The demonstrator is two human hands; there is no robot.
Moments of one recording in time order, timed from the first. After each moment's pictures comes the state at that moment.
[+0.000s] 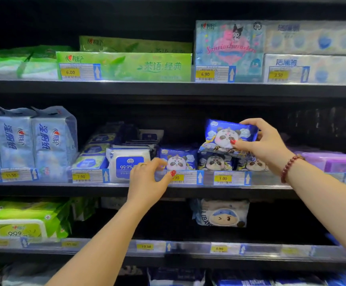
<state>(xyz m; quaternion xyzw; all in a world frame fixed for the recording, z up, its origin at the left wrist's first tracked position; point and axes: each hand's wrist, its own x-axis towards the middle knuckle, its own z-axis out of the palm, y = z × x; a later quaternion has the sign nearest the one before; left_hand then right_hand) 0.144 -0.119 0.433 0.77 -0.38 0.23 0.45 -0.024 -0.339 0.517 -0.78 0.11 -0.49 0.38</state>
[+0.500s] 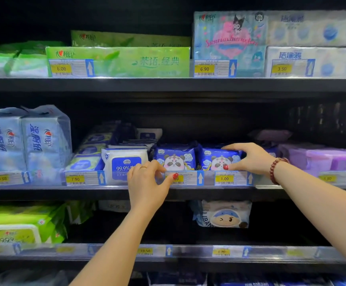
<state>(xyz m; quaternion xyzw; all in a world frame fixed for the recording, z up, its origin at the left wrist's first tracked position) 0.148 -0.137 0.421 0.77 -0.32 0.31 0.45 0.007 -0.375 0.493 -0.92 0.16 -0.29 0.21</state>
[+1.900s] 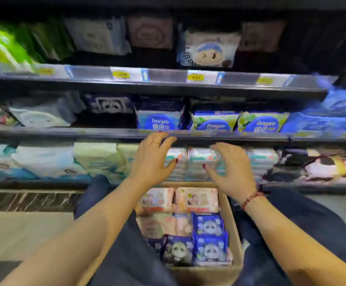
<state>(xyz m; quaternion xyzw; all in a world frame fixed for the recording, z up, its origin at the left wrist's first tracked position) -0.018 -0.077 0.149 0.83 -0.50 0.15 0.19 -0.179 -0.246 0.140 -0.94 0.16 -0.27 0.16</state>
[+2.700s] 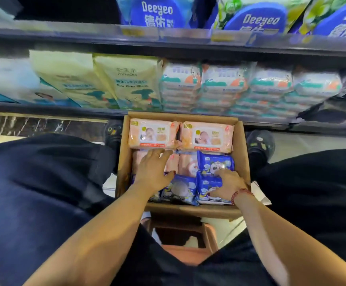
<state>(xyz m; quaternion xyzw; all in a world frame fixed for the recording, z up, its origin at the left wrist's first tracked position) -0.084 -0.040 -0.067 0.90 -0.35 -0.22 0.10 -0.236 -0.236 -0.105 -0.86 0.31 0.33 0.25</state>
